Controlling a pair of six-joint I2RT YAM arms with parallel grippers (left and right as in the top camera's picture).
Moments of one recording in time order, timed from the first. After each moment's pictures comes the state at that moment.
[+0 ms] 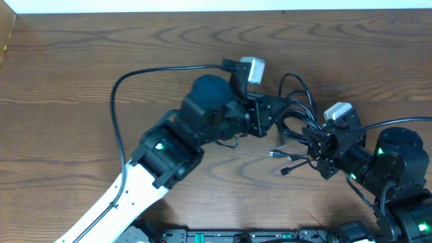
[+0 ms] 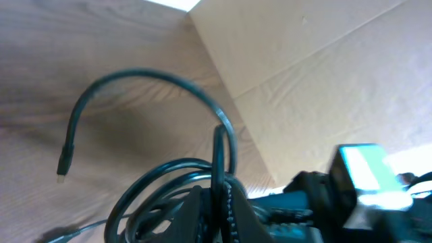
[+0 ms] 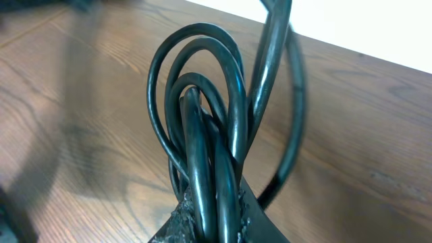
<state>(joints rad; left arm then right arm) -0.74 1.24 1.27 -0.34 0.39 -0.79 0.26 0.71 0.95 -0.75 -0.36 -0.07</state>
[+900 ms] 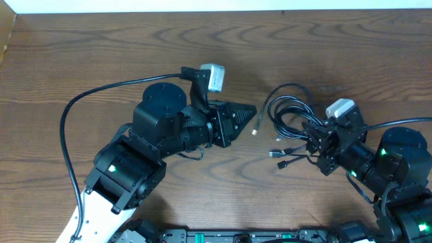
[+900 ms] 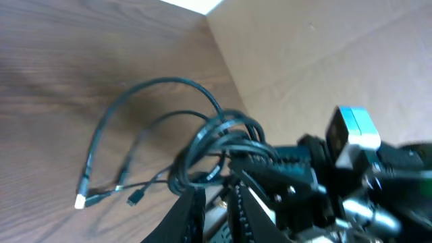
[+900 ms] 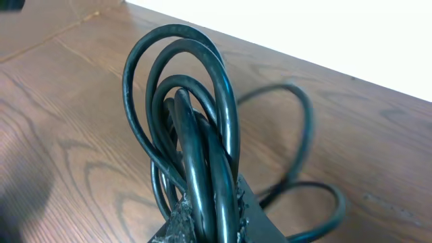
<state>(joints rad) -0.61 1.08 1.27 -0.58 0.49 -0.74 0.26 0.71 0.95 -0.67 -0.38 -0.06</state>
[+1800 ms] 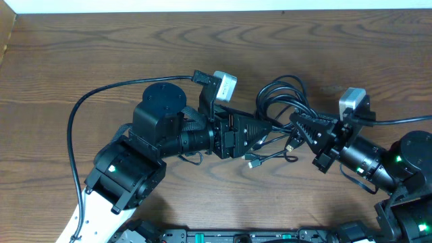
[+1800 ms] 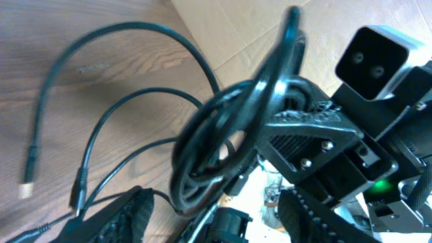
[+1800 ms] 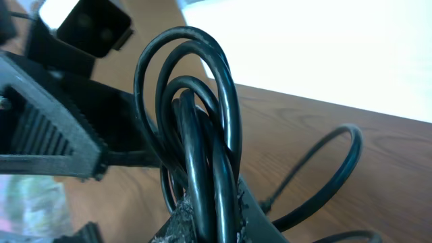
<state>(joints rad) -0.61 1.08 1.27 -0.57 0.65 -0.65 0.26 0.71 0.95 -0.37 -0.66 0.29</state>
